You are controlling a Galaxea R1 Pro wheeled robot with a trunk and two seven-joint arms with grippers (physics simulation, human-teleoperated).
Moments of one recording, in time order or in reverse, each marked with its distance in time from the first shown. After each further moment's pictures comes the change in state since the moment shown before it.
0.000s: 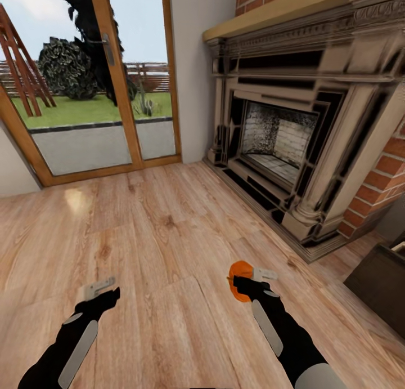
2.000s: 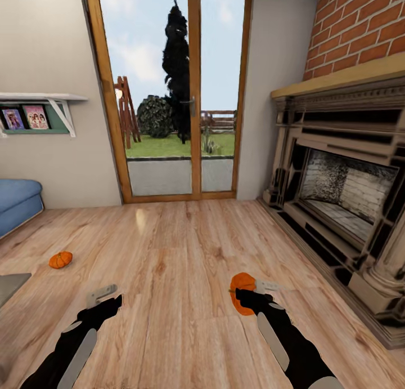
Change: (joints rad) left arm 0.021 -0.001 0.000 0.046 0.011 -0.022 -0.060; right arm 0.047 -0.027 -0.004 0.036 0.003 -0.012 0.068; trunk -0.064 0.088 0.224
